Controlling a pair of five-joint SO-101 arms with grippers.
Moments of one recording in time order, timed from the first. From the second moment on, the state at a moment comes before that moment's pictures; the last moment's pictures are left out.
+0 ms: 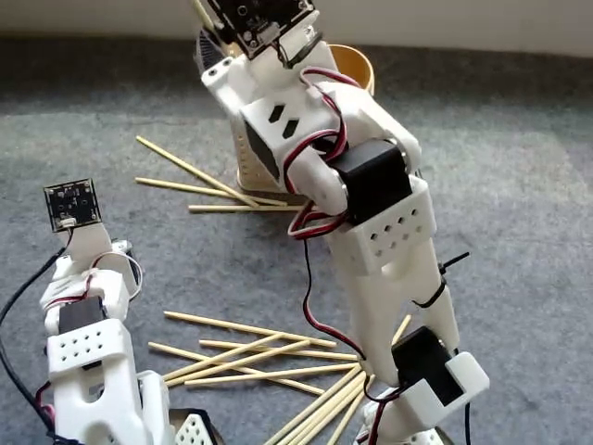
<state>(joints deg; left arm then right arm) -26.7 -54.8 75.1 33.7 1.0 -37.1 1.1 -48.7 60.8 18.2</state>
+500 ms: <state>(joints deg) -26.7 -54.8 75.1 33.7 1.0 -34.5 8.2 -48.7 35.2 18.2</state>
